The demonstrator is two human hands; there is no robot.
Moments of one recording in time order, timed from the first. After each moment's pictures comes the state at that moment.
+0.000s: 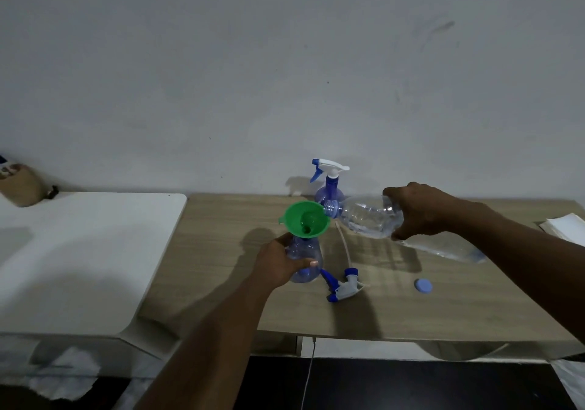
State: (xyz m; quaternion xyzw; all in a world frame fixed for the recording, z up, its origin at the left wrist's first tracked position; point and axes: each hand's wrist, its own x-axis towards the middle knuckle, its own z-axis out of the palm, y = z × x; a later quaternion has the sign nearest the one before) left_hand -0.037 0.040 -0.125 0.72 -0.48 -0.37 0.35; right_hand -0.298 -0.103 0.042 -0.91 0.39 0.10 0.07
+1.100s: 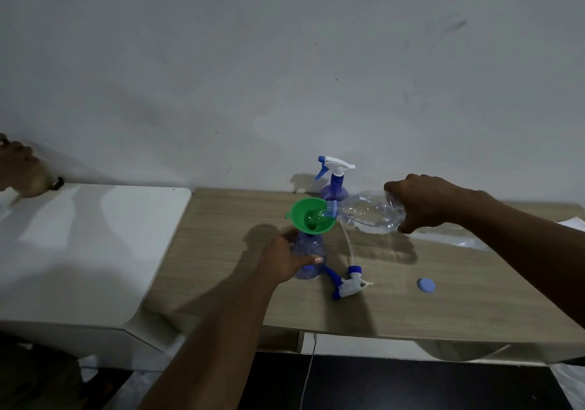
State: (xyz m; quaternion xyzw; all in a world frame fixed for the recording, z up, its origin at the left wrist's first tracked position) left_hand -0.036 0.043 -0.123 0.71 -0.48 -0.38 0.34; right_hand -0.280 -0.095 0.065 -0.91 0.38 0.16 -0.01
